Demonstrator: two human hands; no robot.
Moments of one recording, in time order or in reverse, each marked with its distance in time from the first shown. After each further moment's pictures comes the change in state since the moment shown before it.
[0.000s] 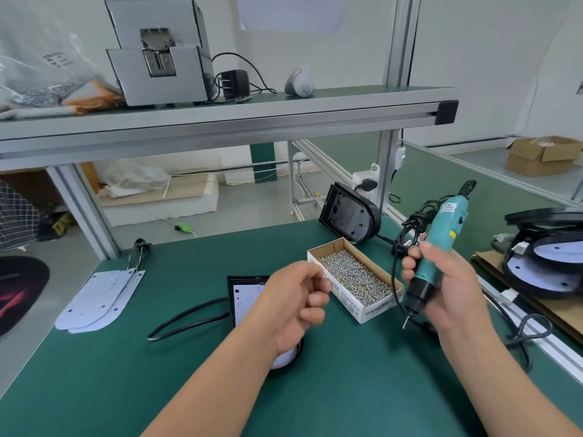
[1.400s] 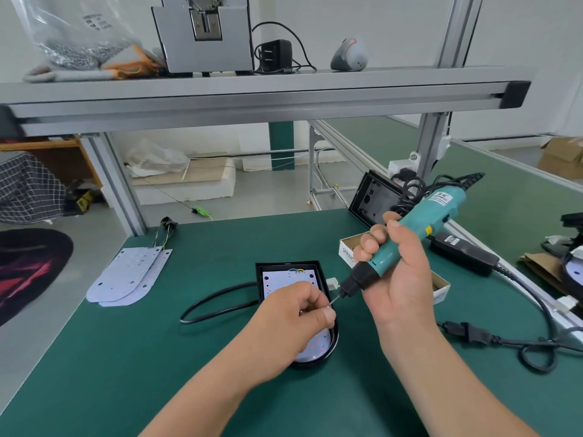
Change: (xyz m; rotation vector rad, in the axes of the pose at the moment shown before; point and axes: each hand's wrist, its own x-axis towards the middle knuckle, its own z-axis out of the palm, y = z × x) left_hand -0.039 -0.022 -0.084 0.771 0.019 0.286; right_hand -0.027 0.075 0.129 0.352 -0.076 0.016
